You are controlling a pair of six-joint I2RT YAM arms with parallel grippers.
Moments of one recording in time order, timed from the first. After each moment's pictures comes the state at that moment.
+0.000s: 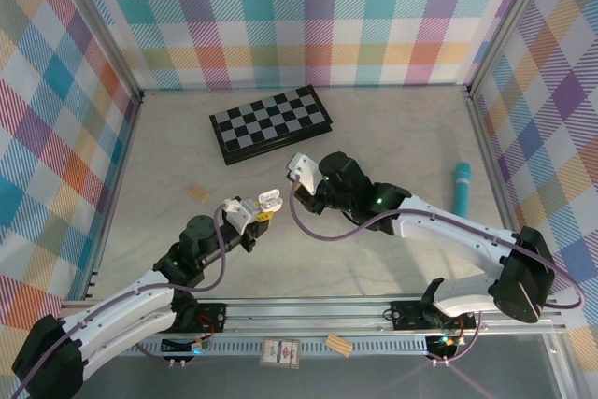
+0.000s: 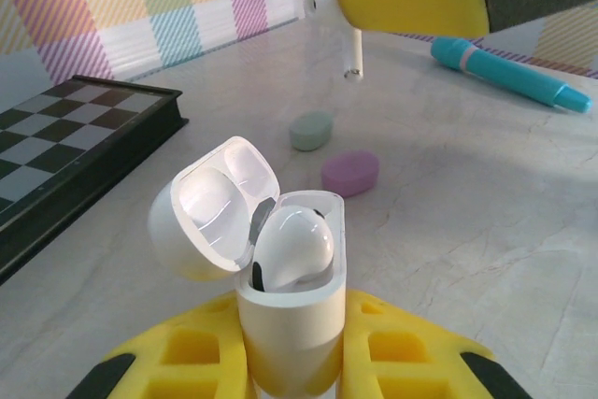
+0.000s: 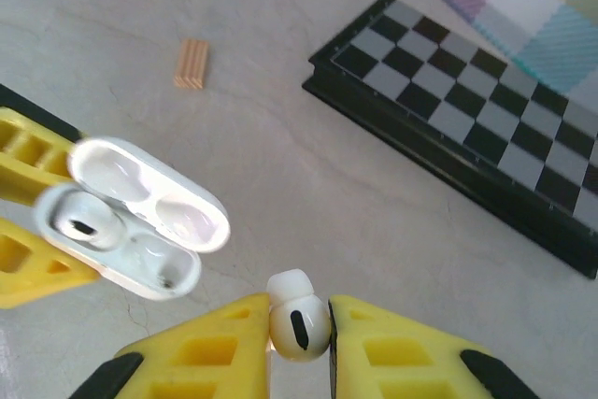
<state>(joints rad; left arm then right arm) -0.70 0.70 0.20 0.32 0.12 0.06 0.95 1.31 1.02 -0.25 0.03 -0.23</state>
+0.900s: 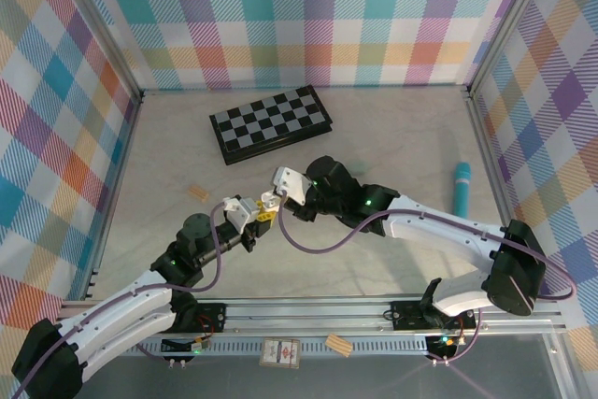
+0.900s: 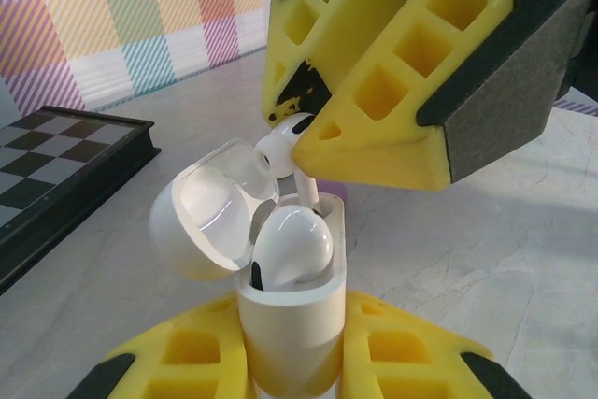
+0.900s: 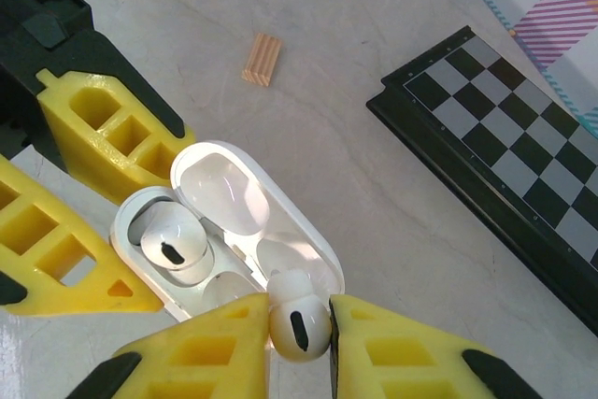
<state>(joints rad) -0.70 0.67 0.22 0.30 0.18 0.05 1.00 1.37 1.06 -0.27 -0.03 -0.36</state>
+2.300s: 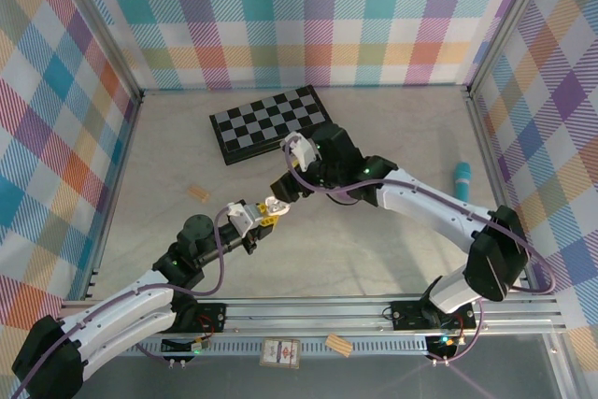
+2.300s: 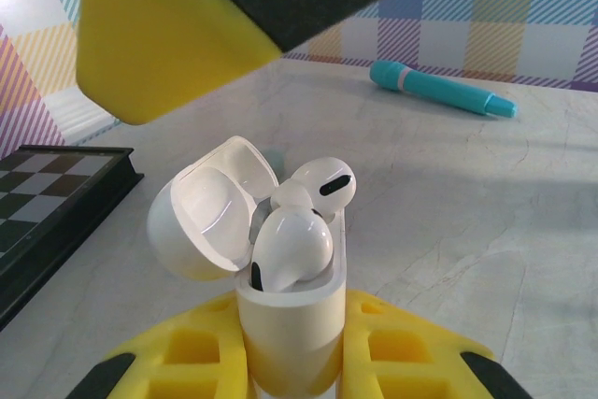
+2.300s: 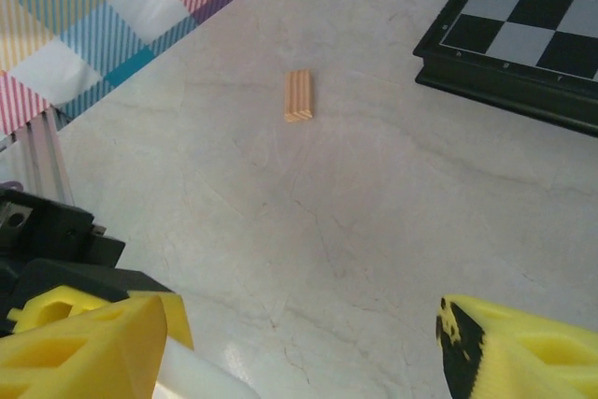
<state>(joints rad) -0.70 0.69 0.20 0.37 0.24 0.15 0.83 1.49 1.22 -0.34 -0.36 0.11</state>
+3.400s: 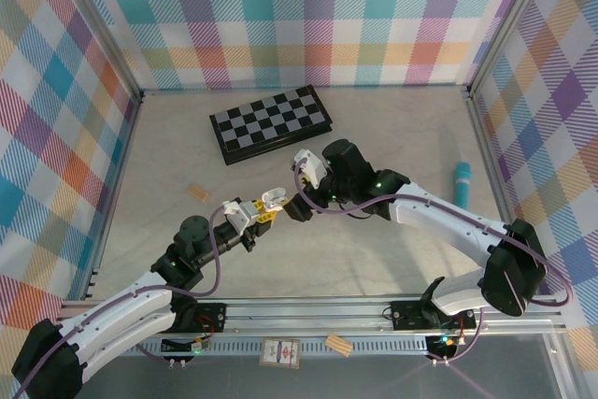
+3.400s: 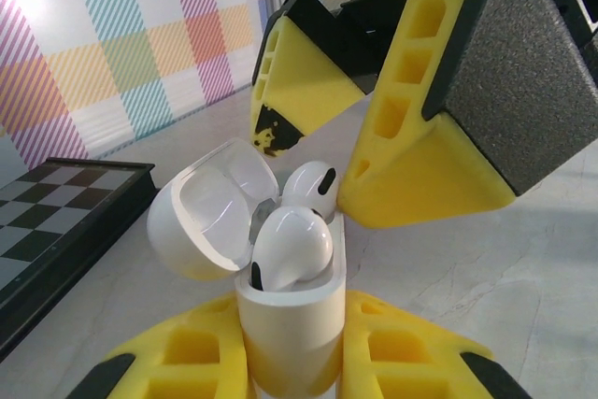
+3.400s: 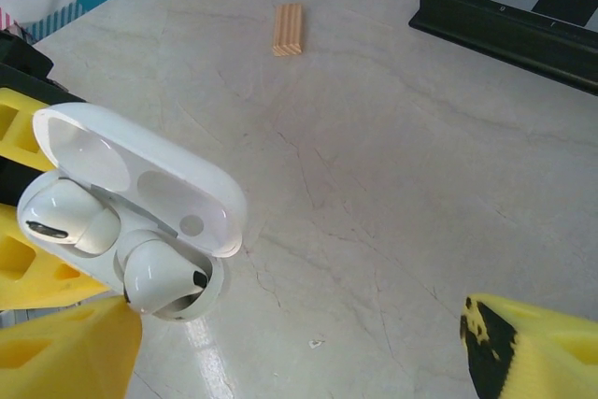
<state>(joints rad) -0.70 0.66 0.20 0.39 0.21 0.13 0.83 1.38 1.08 -0.37 -0.31 -0.01</state>
